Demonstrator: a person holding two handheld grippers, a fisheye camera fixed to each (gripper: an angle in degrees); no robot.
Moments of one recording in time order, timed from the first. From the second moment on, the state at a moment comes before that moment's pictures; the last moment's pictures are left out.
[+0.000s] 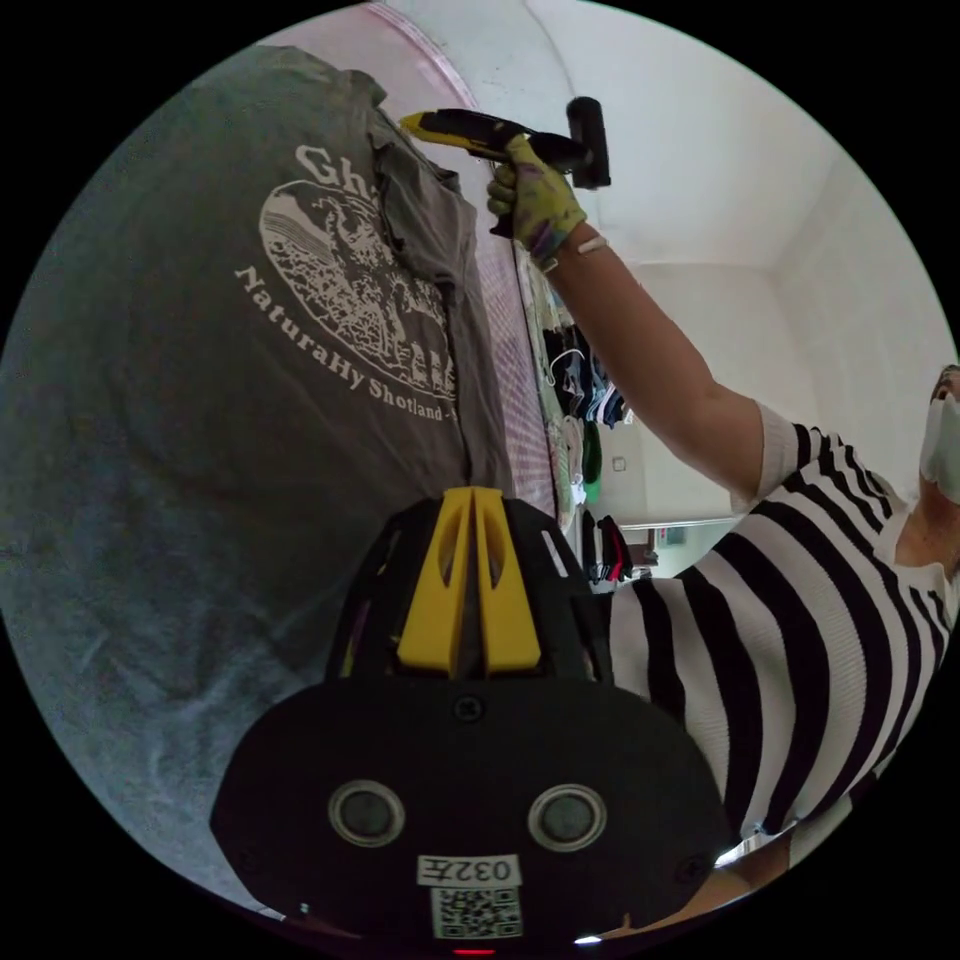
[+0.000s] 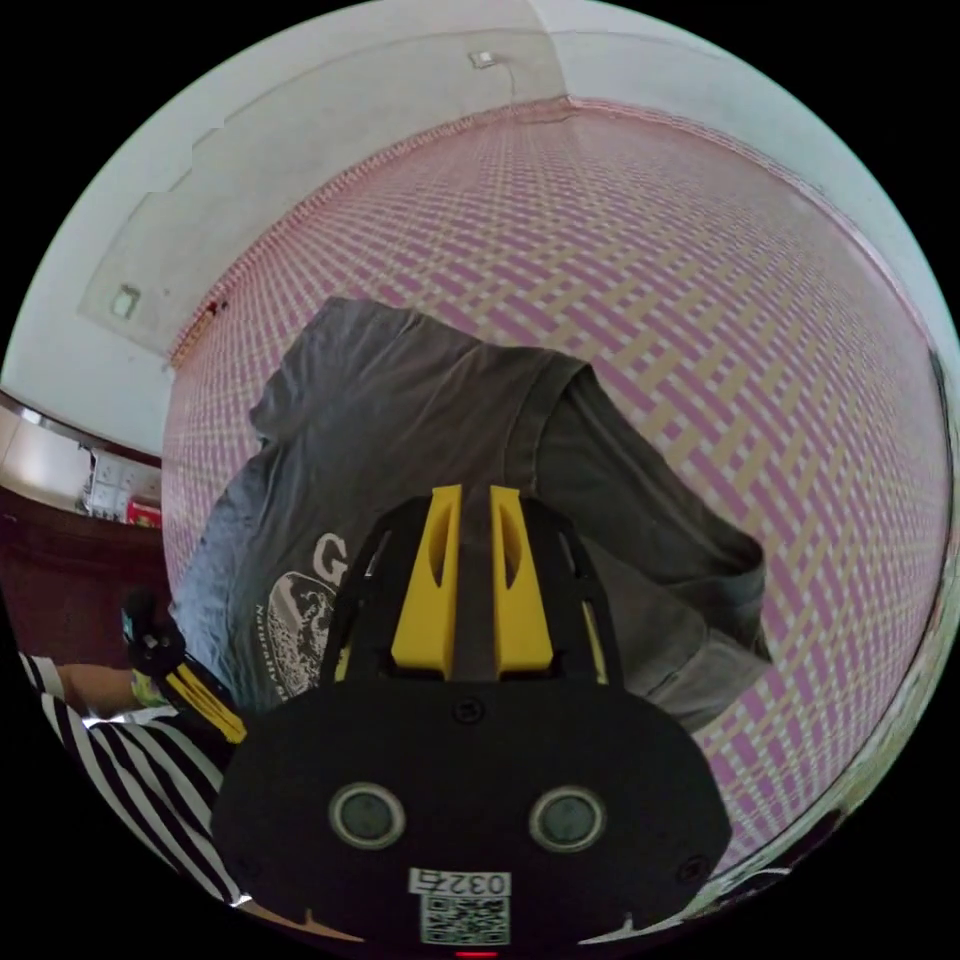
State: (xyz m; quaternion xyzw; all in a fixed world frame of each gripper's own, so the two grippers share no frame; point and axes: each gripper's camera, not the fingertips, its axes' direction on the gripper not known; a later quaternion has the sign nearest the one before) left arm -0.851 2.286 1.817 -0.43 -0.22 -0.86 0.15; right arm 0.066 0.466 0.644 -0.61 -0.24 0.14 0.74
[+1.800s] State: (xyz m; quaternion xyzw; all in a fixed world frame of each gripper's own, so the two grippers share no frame) left arm -0.809 2.080 1.706 -0.53 -0.51 -0.68 0.04; right arm -0.089 0.449 0.585 -0.55 -0.28 0.10 0.78
